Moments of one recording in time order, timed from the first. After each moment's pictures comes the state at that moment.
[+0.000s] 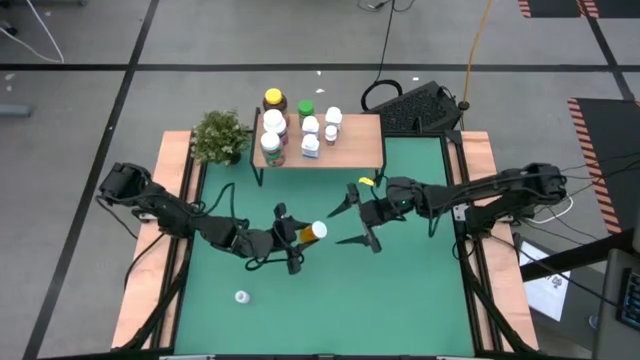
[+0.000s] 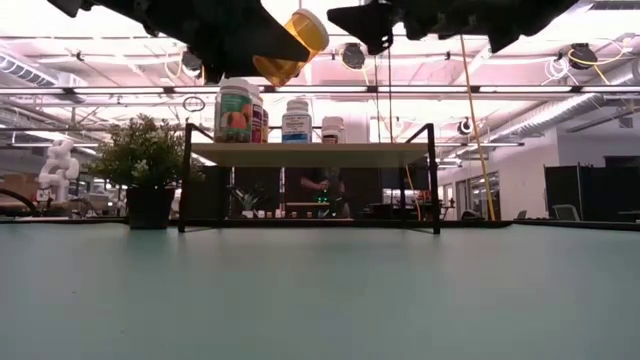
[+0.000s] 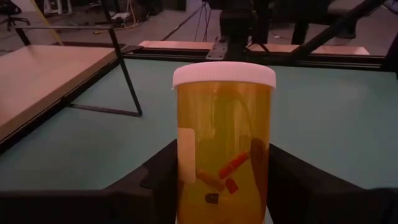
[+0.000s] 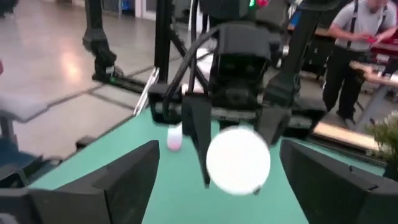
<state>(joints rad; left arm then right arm) -0.36 1.50 0.77 0.38 -0.60 -0.14 0.01 1.38 0.74 0.50 -0.34 -0.18</state>
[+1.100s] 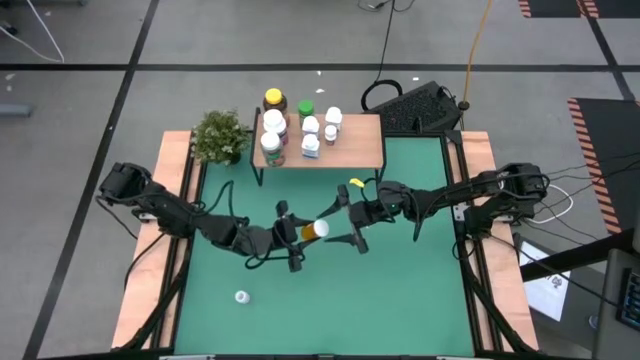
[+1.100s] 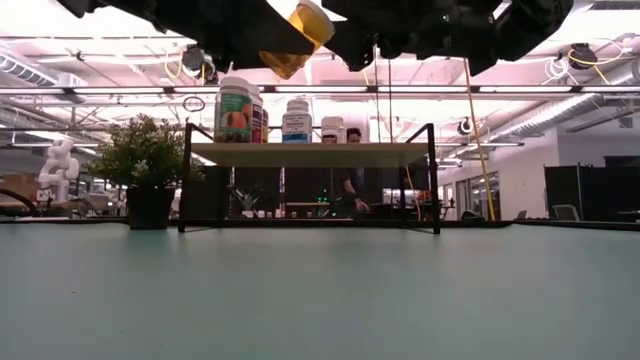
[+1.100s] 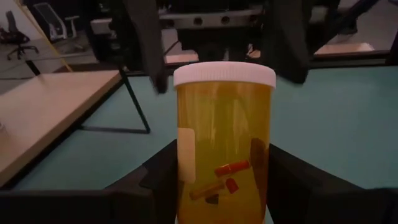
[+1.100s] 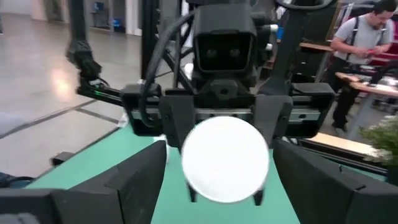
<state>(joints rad) -0.34 1.50 0.77 0.43 -0.59 -0.01 0.01 1.55 0.74 0.76 -0.33 -0.13</state>
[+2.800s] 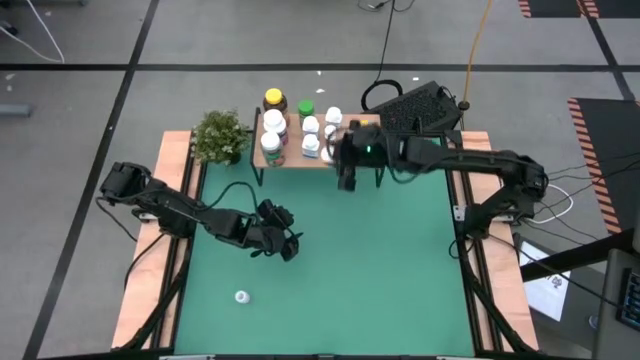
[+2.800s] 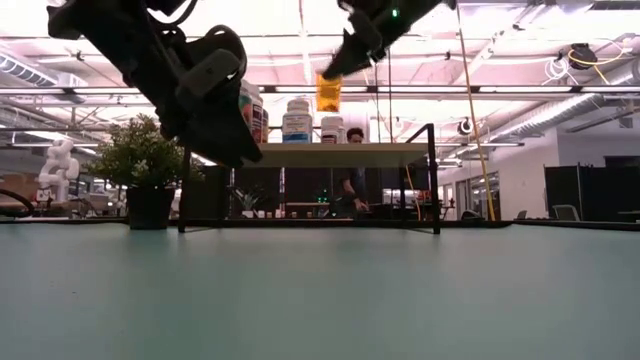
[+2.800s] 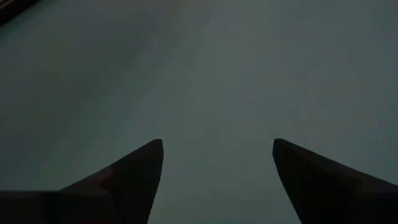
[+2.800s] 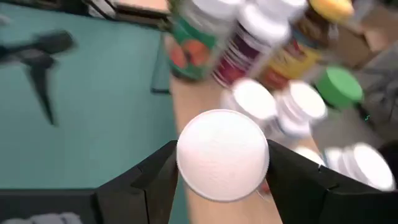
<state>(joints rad) -0.27 1.50 0.77 -0.14 -0.55 -0.57 -0.24 1.54 1.33 -0.34 0.15 -0.28</state>
